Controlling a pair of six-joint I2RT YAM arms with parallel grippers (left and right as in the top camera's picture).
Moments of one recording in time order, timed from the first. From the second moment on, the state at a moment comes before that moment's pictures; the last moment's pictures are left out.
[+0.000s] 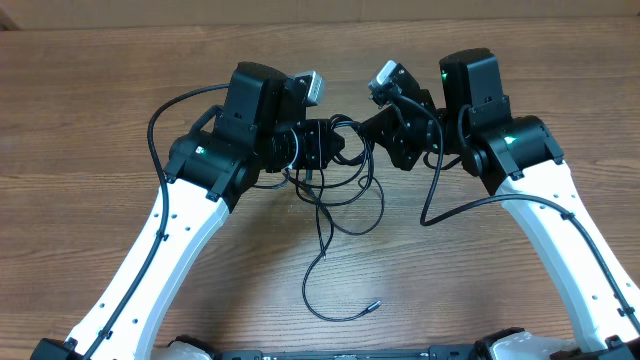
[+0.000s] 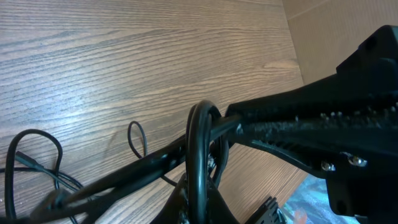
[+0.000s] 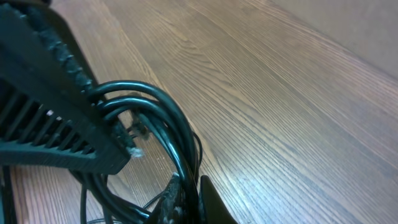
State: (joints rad) left arm -0.43 1.45 1.42 -0.75 0.51 -0.50; right arm 0.33 1.47 1.41 -0.74 -0.57 -0.35
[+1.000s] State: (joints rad) left arm -0.43 1.45 1.42 -0.71 0.70 -0.27; right arm 0.27 1.50 1.41 -0.85 -0.31 0.00
